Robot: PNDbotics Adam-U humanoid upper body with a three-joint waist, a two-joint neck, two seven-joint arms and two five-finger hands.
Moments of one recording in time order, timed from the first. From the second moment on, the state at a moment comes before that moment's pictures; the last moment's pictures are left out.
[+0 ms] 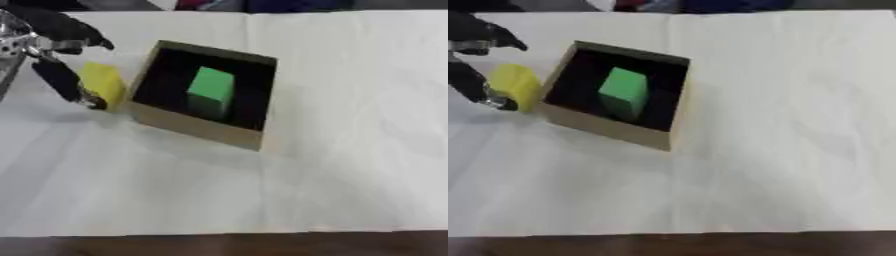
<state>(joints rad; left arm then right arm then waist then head) -0.91 0.87 -0.24 -1.47 -0.99 -0.06 -0.91 -0.83 -0.69 0.01 -1.98 -0.09 0.22 -0.03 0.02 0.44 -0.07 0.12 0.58</state>
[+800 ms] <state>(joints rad) -0.92 0.84 -0.24 -1.41 -0.94 -0.05 -0.88 -0.83 -0.68 0.01 -1.98 -0.09 0.23 -0.05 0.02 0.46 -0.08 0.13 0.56</state>
